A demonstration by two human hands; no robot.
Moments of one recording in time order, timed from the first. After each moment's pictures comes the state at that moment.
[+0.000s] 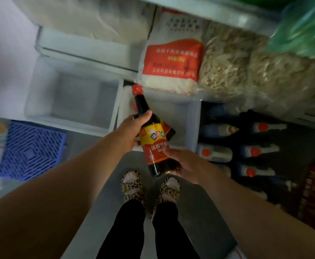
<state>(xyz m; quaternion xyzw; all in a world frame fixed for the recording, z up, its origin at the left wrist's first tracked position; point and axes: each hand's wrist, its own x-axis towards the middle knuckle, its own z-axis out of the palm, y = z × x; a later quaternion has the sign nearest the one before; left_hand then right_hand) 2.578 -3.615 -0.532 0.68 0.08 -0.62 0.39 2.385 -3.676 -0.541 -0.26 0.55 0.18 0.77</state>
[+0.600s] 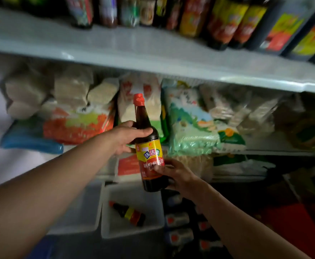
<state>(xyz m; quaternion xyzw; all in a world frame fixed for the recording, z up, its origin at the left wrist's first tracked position) 2.591 -3.697 -0.063 0.65 -0.27 -0.58 0.41 2.377 -3.720 -0.137 -0.51 0.48 -0.10 0.71</state>
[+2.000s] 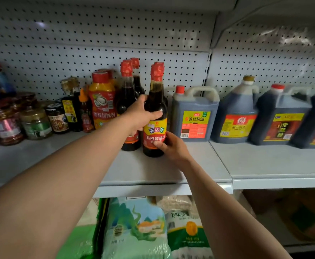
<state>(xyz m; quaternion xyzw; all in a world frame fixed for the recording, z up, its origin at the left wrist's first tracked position) 2.399 -4.120 0.164 0.67 -0.48 -0.30 0.49 2.259 -4.195 0.035 -0.75 0.32 -0.36 0.45</state>
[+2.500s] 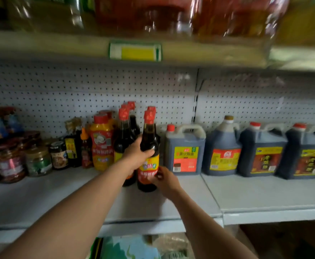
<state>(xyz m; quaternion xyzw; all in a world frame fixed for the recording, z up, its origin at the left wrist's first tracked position) 2.383 -4.120 0.167 0.71 -0.48 -0.22 0.47 2.260 -4.189 0.055 -0.77 0.41 -0.32 0.38</state>
